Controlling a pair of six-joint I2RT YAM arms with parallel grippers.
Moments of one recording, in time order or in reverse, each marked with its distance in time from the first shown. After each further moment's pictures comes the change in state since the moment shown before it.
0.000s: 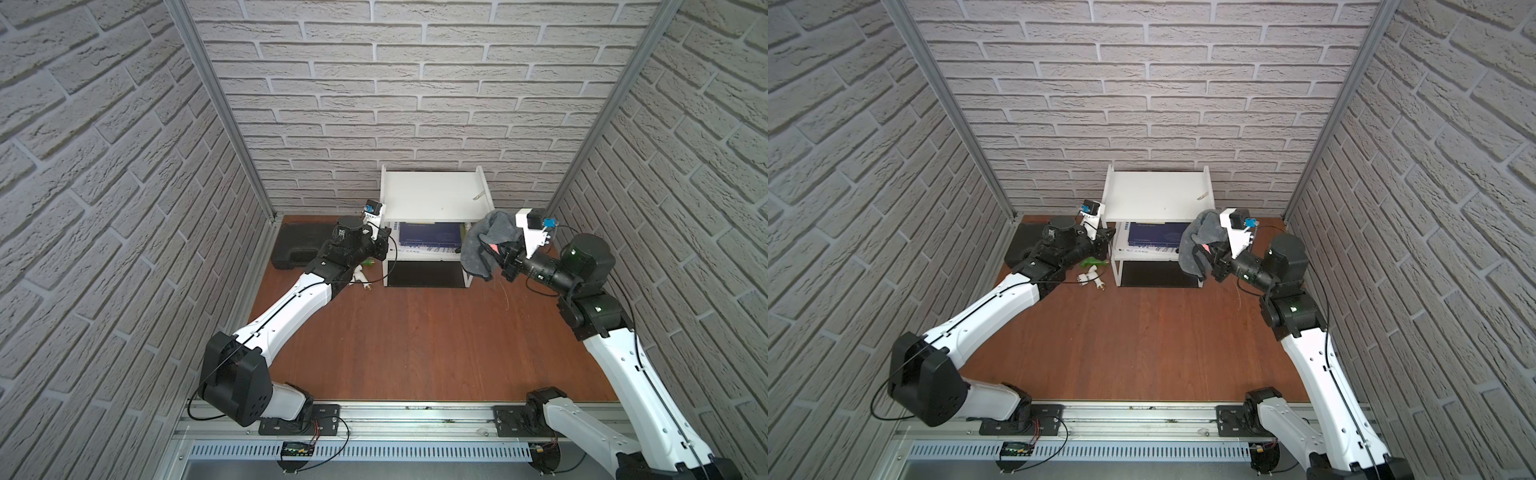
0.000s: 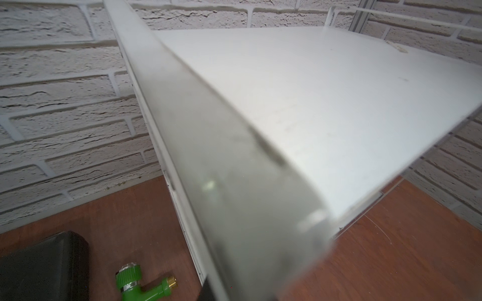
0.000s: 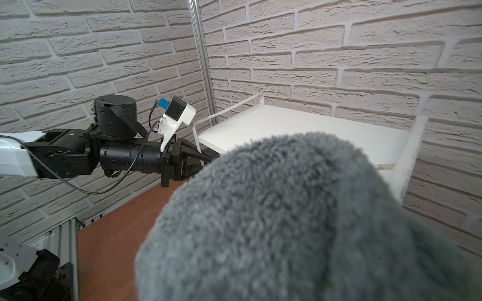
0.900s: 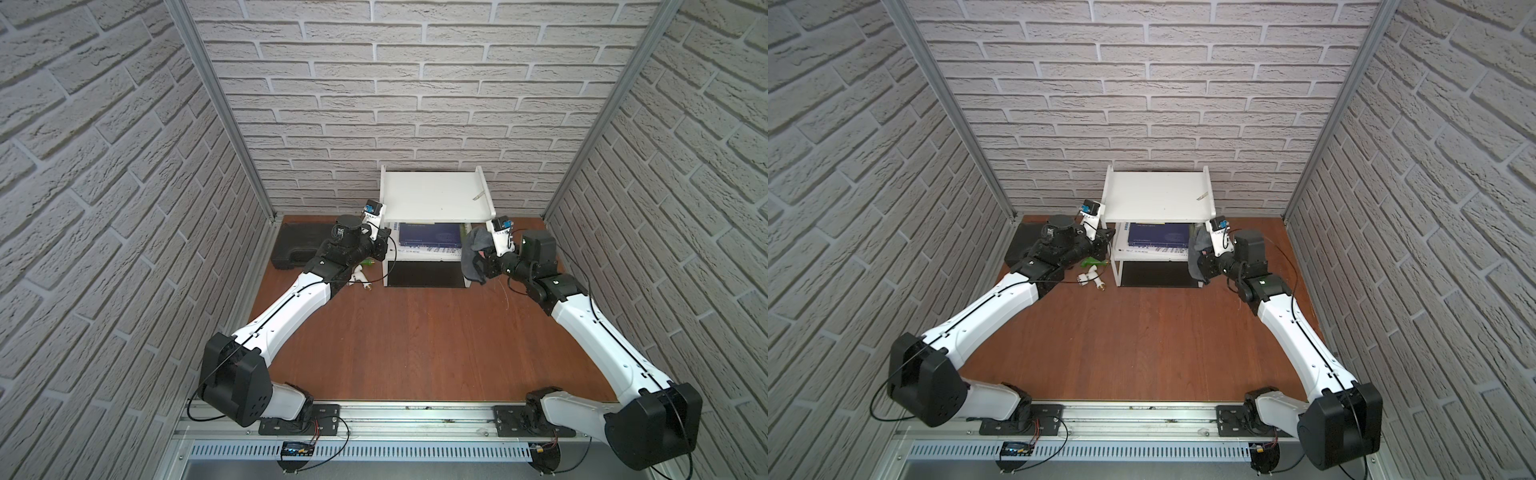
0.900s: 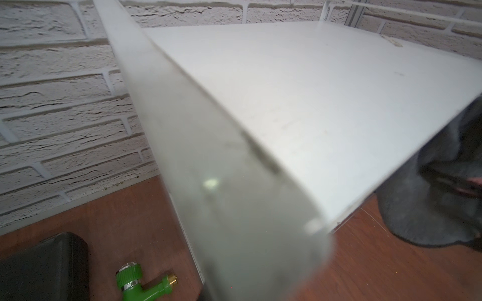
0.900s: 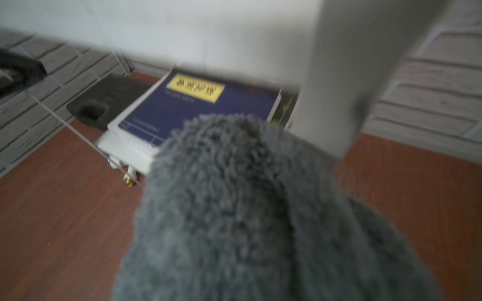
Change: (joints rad) left arm 0.015 -0.017 -0.003 -0.027 0.039 0.014; right arm 0.000 0.161 -0.149 -0.113 0.281 -0.067
